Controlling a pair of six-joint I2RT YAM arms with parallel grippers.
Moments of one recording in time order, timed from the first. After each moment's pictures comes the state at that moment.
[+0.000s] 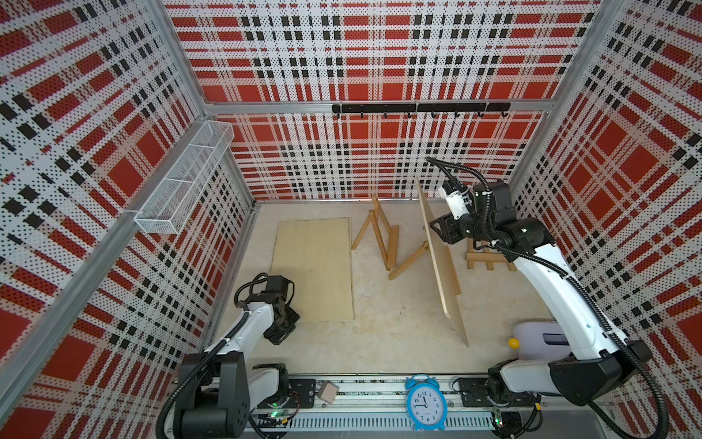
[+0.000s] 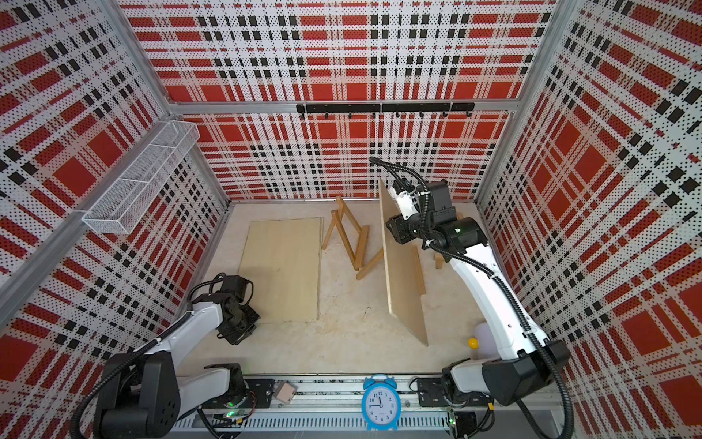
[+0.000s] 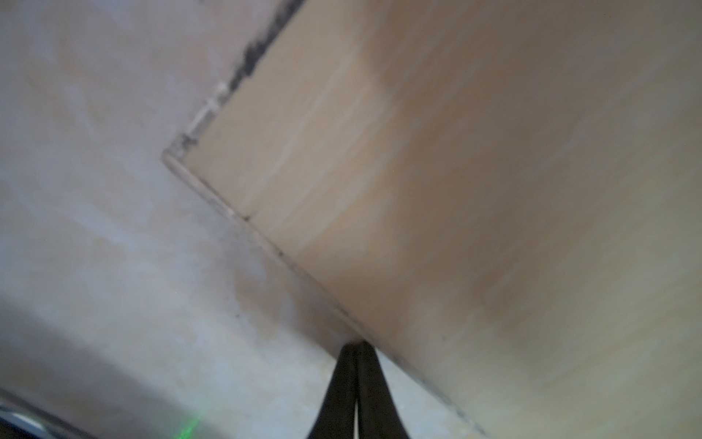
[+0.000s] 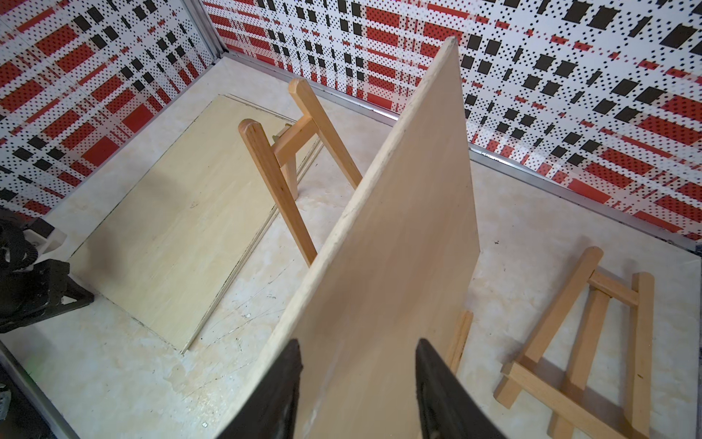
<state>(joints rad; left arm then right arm) 0.03 1.19 0.53 -0.81 -0.04 -0.87 0.37 1.37 1.58 -0.85 -0.16 -0.09</state>
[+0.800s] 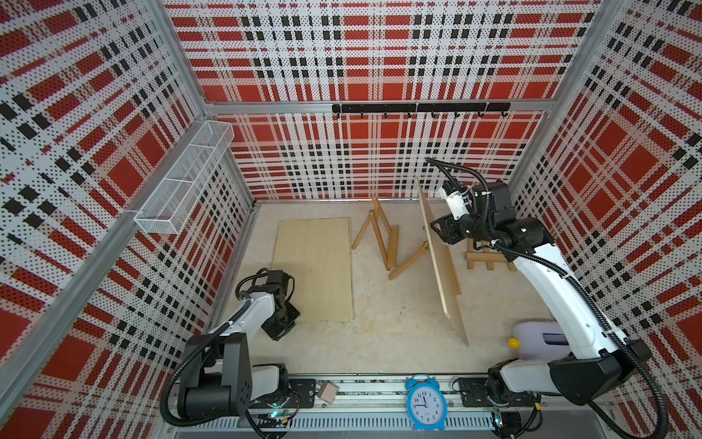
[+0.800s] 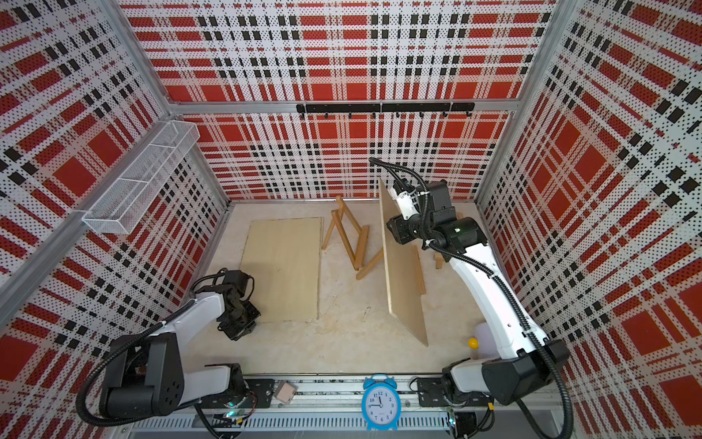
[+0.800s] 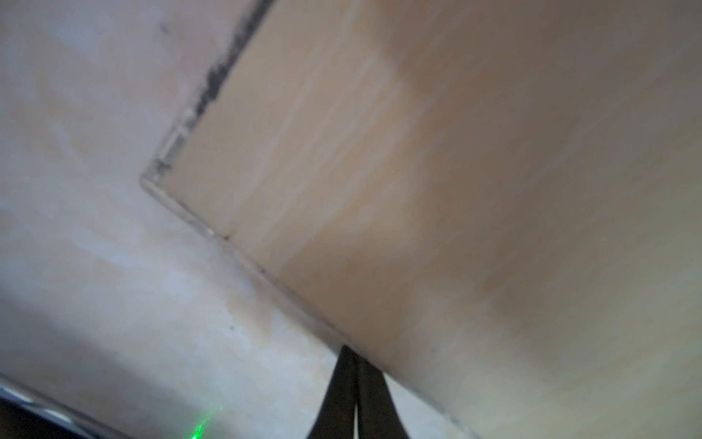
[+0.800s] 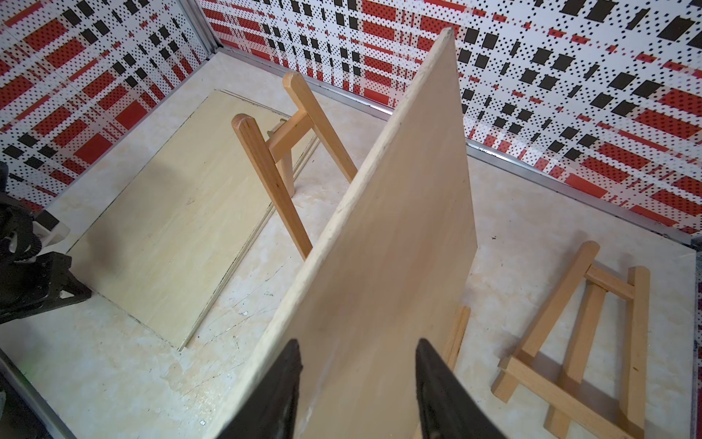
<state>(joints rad) 0.04 1.29 0.60 -0.84 -0.03 -0.81 0.37 1.37 1.58 -0.86 -0.15 -0.09</state>
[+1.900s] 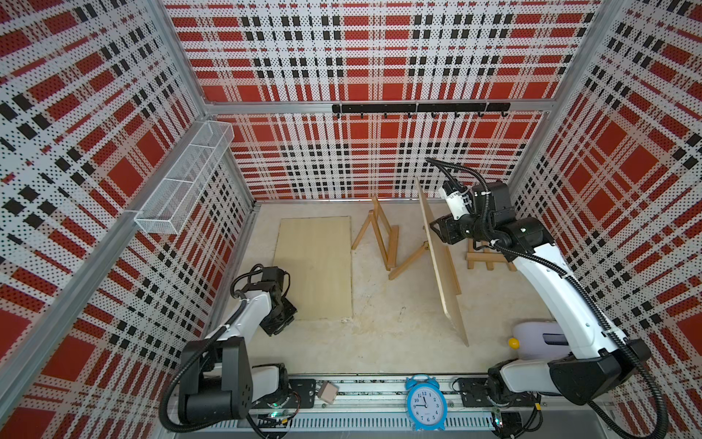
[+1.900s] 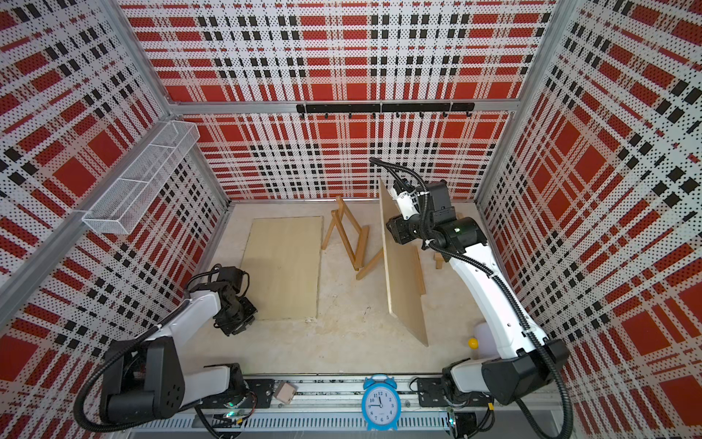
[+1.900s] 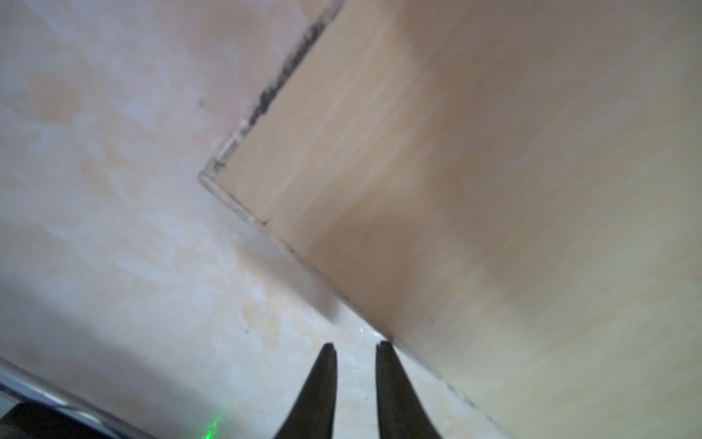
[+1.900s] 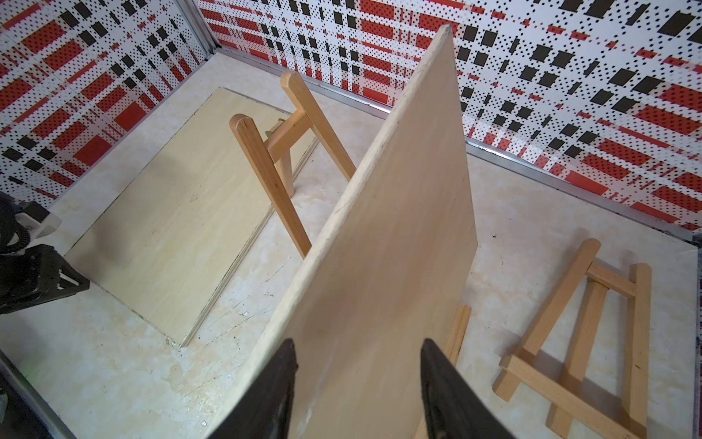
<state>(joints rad) 0.08 1.23 0.64 -0.86 -0.04 -0.75 0.37 1.38 1.58 -0.86 -0.15 -0.08</state>
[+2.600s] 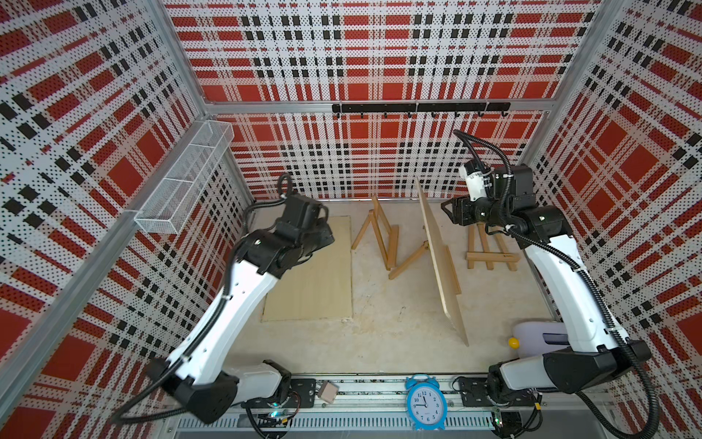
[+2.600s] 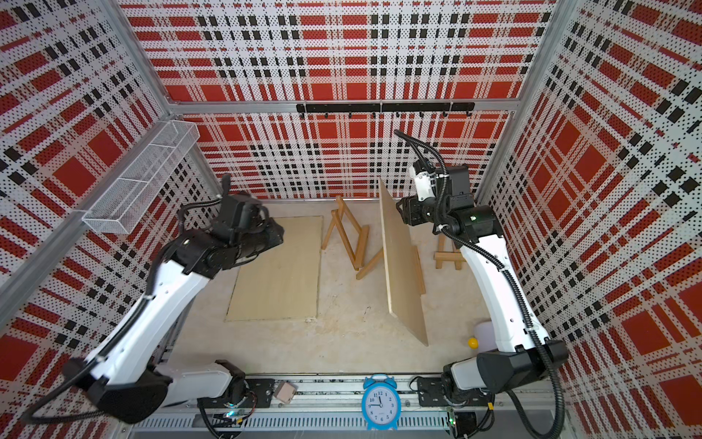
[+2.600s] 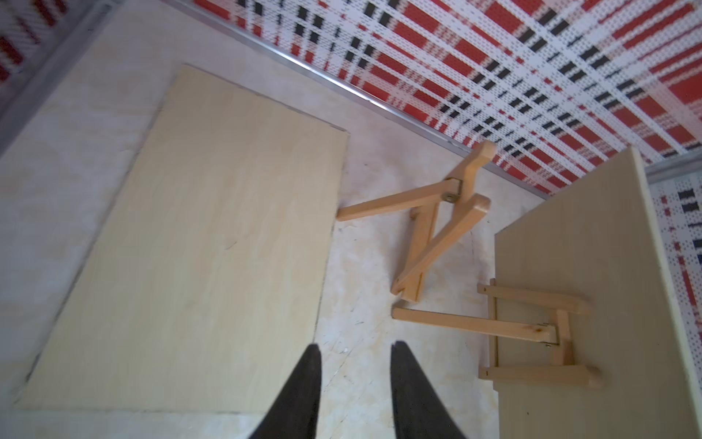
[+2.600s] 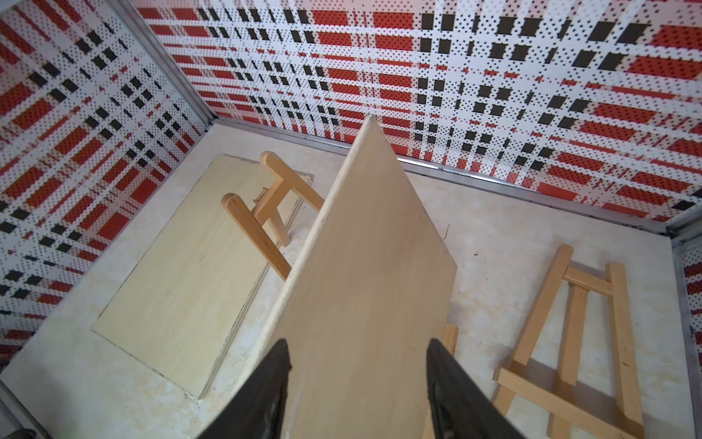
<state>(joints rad) -0.52 1.39 1.63 -0.97 -0.22 -0.72 0.24 1.43 1.75 -0.89 -0.22 0.03</state>
